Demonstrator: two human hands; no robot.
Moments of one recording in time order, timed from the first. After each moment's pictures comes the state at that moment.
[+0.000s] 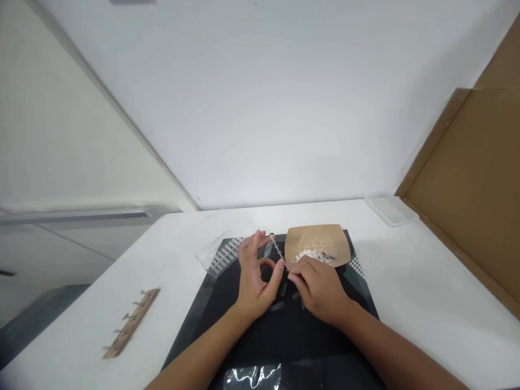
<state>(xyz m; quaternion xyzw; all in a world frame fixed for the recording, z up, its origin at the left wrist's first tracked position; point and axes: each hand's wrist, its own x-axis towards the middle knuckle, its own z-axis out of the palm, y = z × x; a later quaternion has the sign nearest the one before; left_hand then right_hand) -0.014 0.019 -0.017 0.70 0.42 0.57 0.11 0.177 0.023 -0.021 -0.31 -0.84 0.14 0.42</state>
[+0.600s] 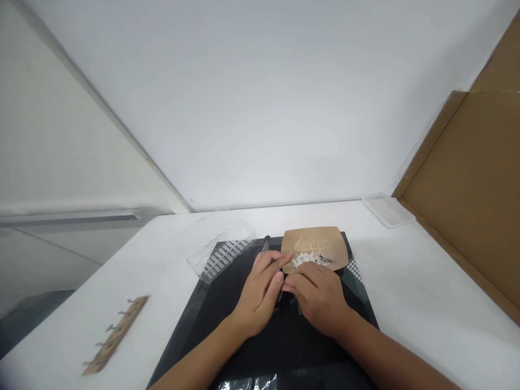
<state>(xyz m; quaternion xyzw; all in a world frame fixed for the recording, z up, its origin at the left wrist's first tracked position) -0.020 0.014 -0.008 0.80 0.36 0.45 0.15 0.174 0.013 -0.004 -0.30 -0.84 -0.01 0.46</state>
